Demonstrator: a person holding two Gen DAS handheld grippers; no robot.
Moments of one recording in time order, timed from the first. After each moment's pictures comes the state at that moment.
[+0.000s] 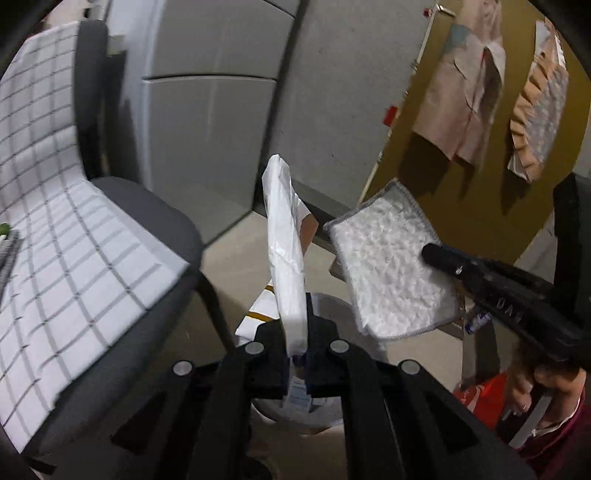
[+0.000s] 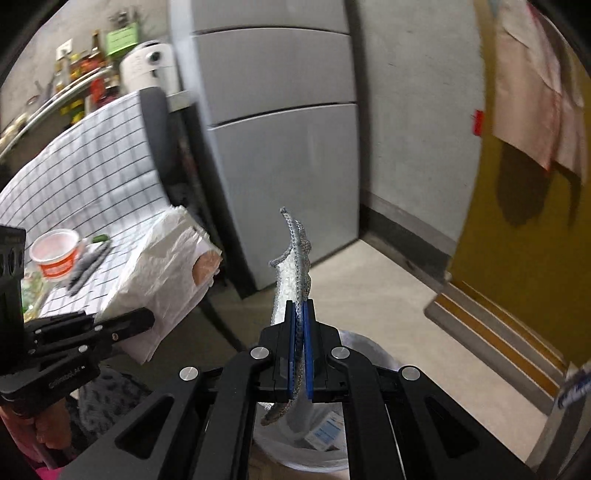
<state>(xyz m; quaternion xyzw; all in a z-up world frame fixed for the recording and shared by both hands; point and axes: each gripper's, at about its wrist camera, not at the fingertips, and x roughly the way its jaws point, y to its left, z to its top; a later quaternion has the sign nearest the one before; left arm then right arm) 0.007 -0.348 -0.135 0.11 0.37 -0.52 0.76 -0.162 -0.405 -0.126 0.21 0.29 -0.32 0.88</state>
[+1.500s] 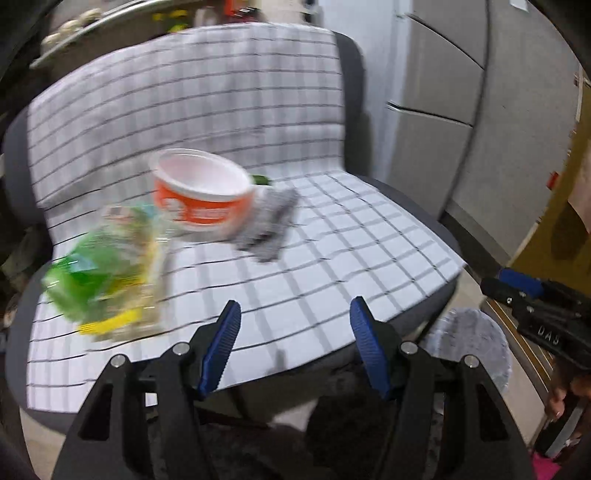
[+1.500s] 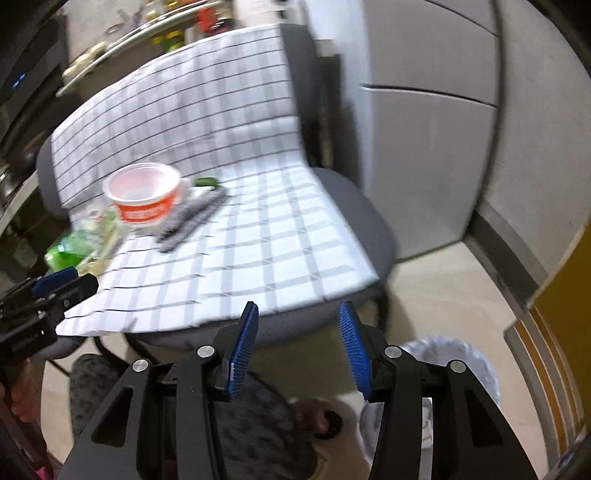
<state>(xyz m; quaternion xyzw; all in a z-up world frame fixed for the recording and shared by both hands) 0.074 -0.120 -0.074 0.08 0.38 -0.20 0.90 0.009 -0.278 -0.090 0.15 0.36 -0.12 0.91</state>
